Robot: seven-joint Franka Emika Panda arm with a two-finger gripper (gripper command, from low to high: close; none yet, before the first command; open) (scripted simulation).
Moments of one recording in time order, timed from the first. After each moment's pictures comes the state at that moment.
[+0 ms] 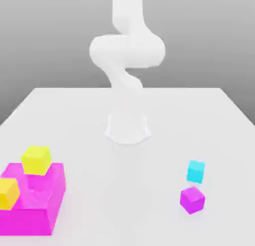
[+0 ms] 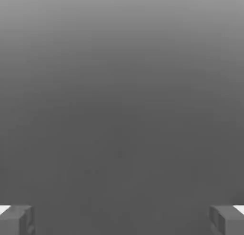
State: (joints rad) arm 0.05 -0.73 0.01 -2.36 0.01 2.36 0.74
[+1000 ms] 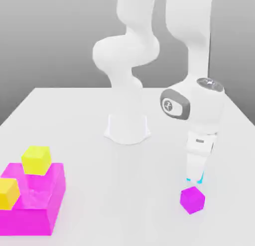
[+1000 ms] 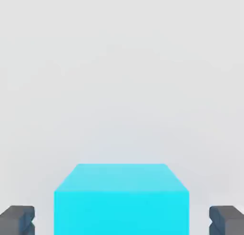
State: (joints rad) arm 0.67 0.26 0.00 -2.88 -0.13 3.14 0.38
